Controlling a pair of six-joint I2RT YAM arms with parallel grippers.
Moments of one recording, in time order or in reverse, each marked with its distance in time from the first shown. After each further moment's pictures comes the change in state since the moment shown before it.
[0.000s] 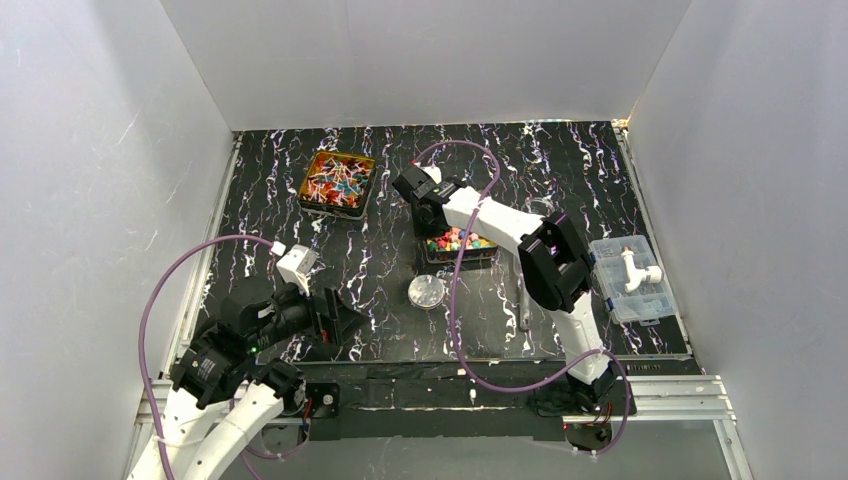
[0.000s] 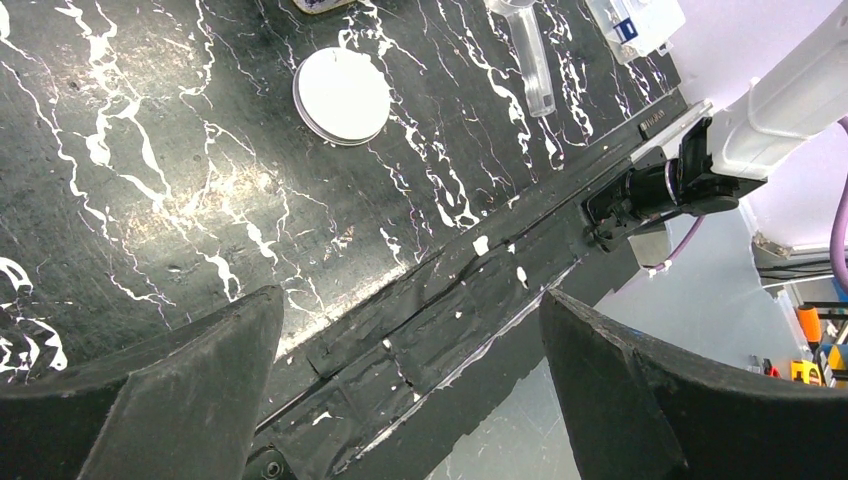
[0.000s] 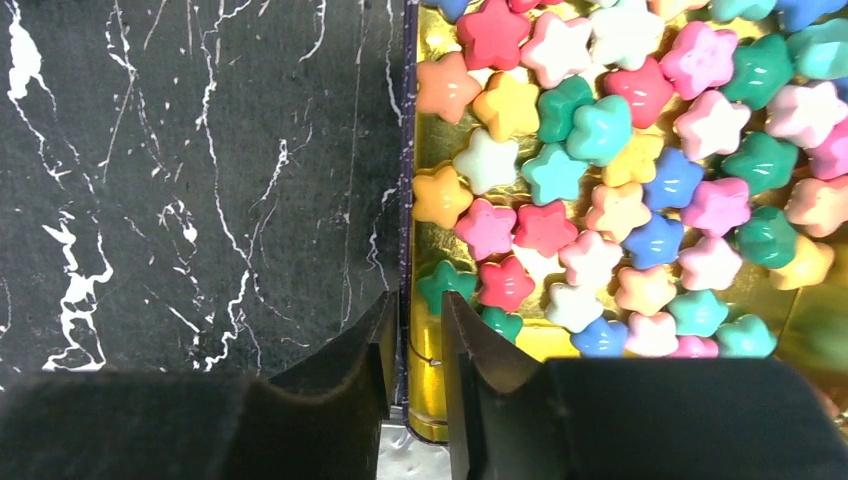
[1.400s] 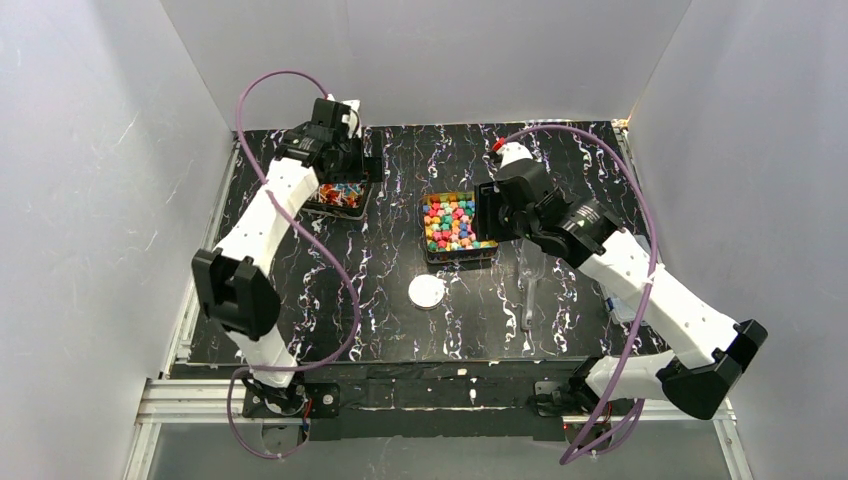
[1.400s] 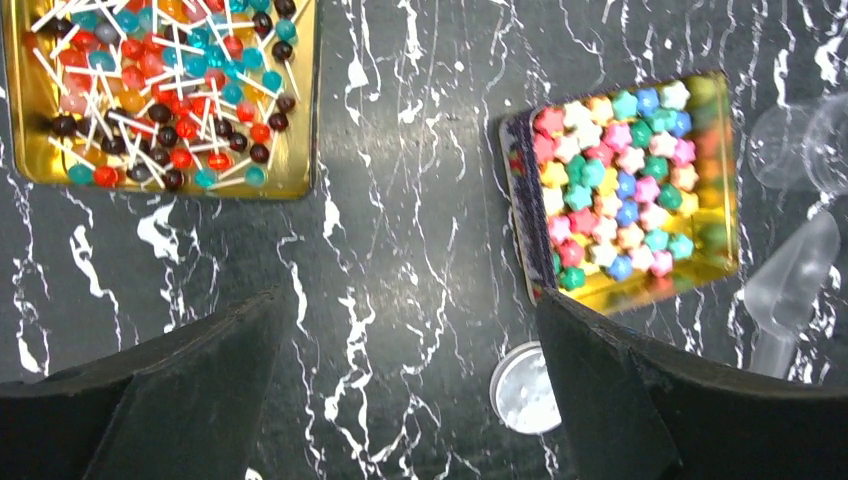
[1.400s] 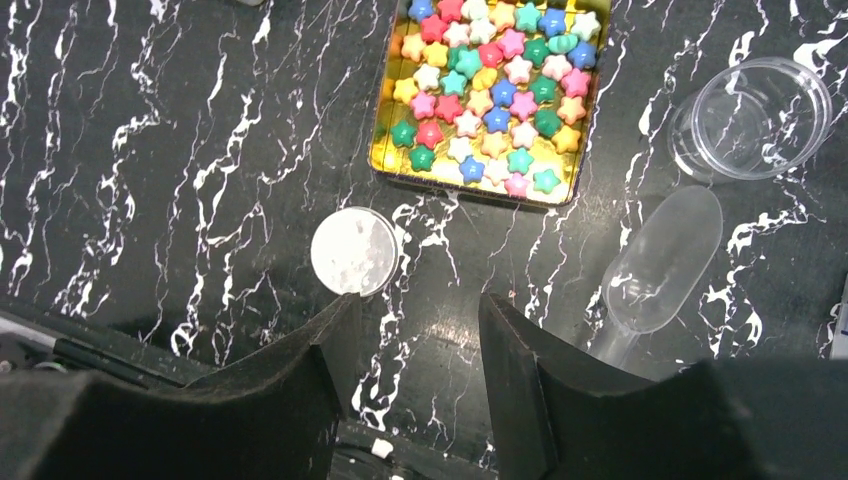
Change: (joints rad) left arm 0.194 1.297 0.926 0.026 -0.285 0.170; right arm -0.019 -0.866 -0.360 -0.096 -0.034 -0.152
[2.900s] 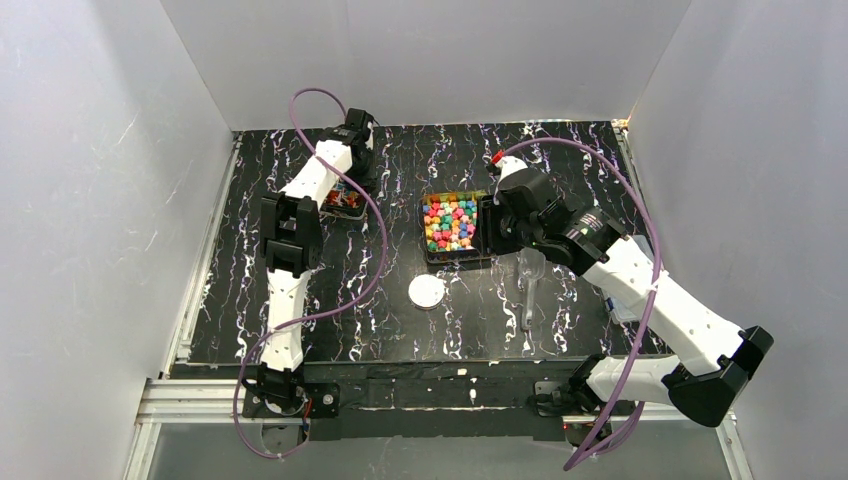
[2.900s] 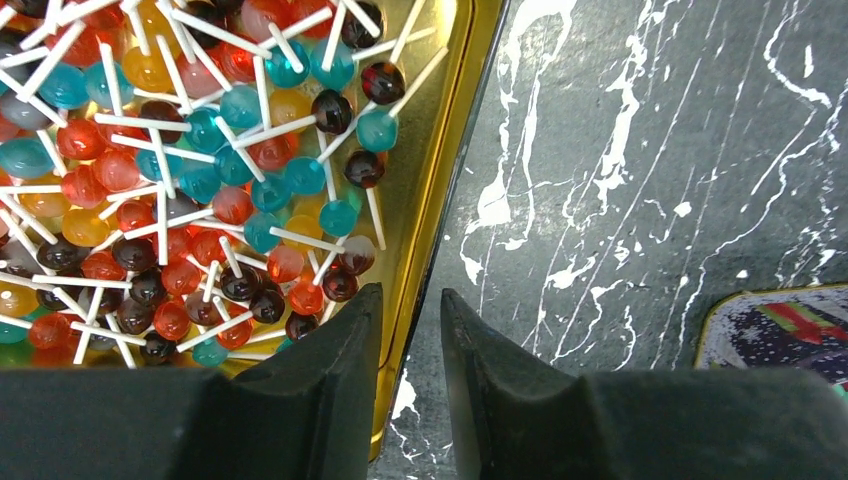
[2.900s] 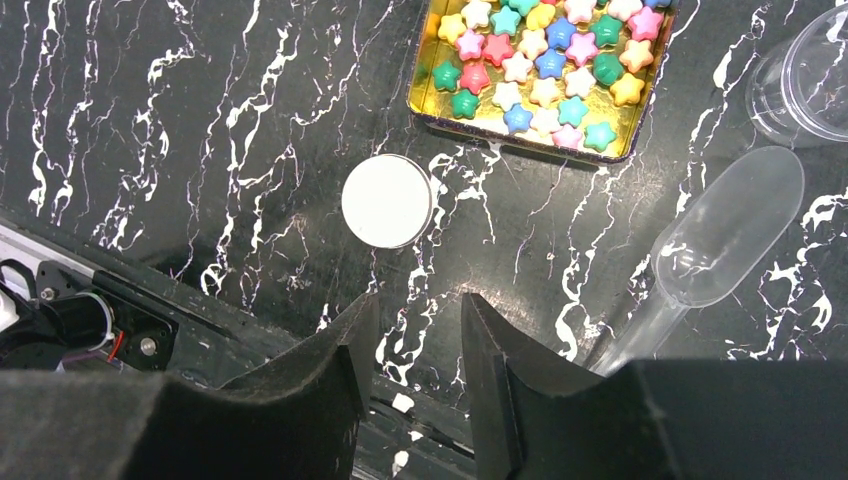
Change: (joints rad) left arm 0.063 0.680 0.438 -0.060 -0.110 -0.001; right arm -0.001 -0.056 -0.069 -0.014 -0.132 0.018
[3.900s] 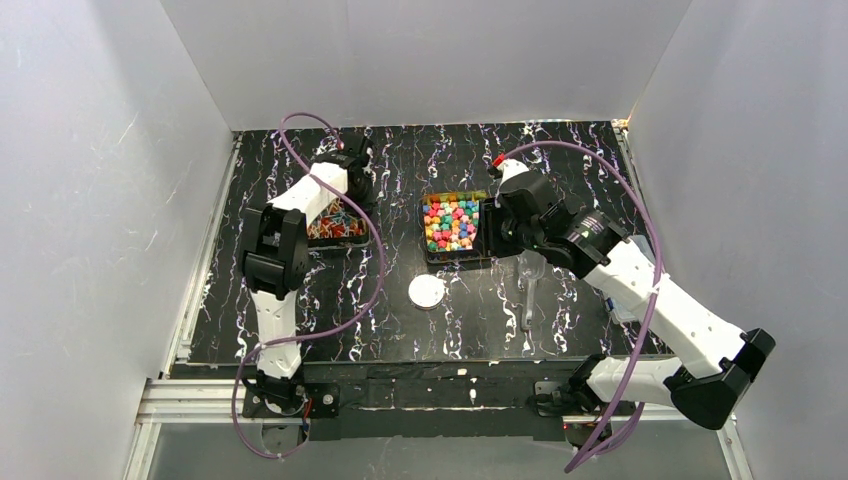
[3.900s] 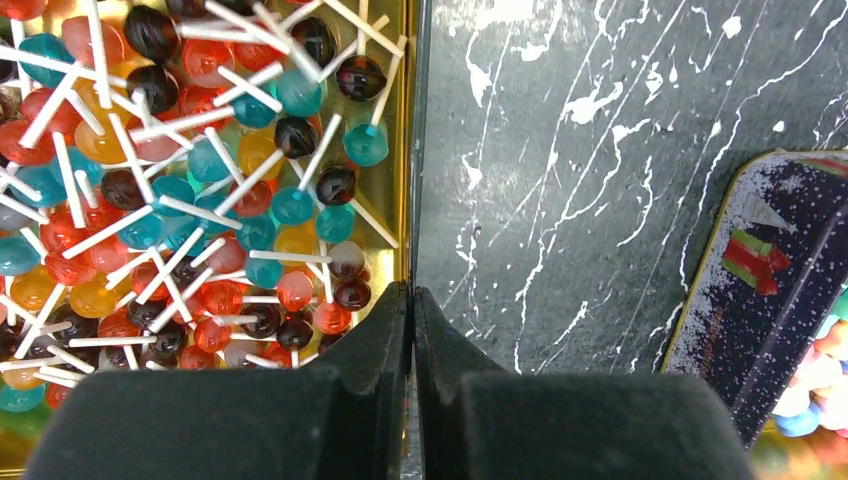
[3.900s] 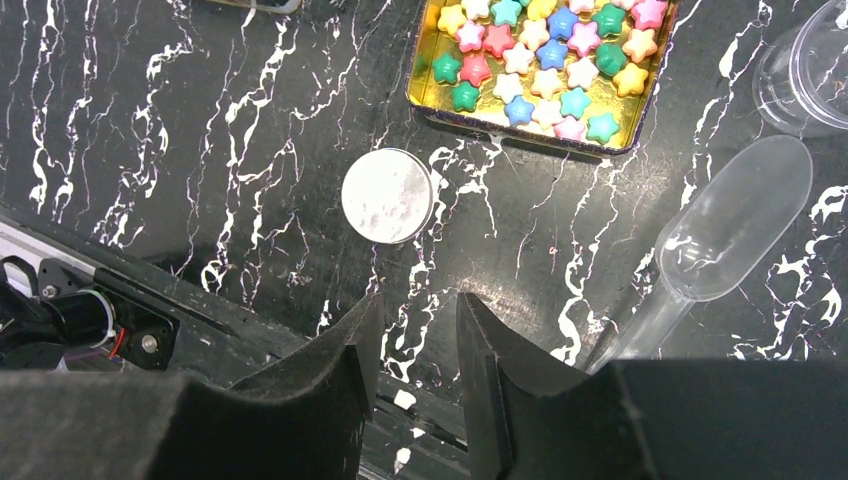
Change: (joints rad) left arm -0.033 -0.272 -0.466 0.149 0.027 -0.137; right arm 0.000 -0.013 -0.027 0.008 -0.003 0.012
